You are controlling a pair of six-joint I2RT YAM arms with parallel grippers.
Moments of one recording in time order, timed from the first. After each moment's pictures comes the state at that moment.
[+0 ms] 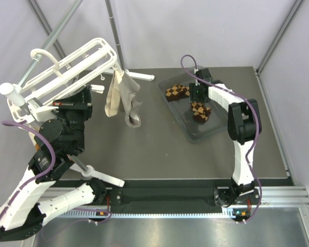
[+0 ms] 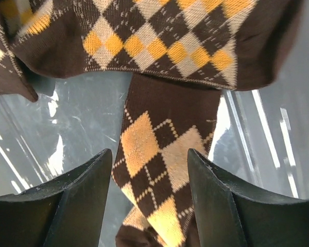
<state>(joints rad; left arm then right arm) -0.85 0.73 1.26 -0.32 -0.99 -1.02 0.28 2.13 1.70 -0.53 0.07 0.19</state>
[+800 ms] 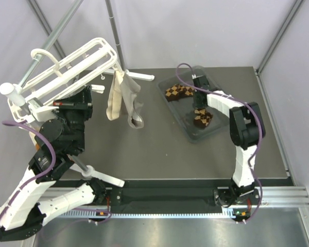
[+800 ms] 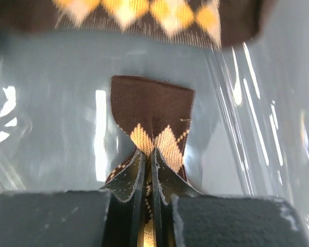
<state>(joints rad) -0.85 0.73 1.26 -0.32 -0.99 -1.02 0.33 2.08 1.53 -0.40 0.24 0.14</state>
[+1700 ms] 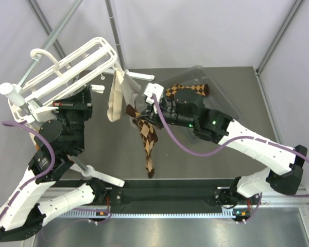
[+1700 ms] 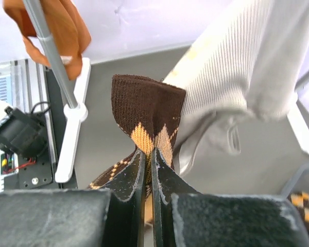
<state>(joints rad) -0.85 0.72 1.25 -0.32 -0.98 -1.03 1.06 1.36 1.47 -0.31 -0.14 -0.14</state>
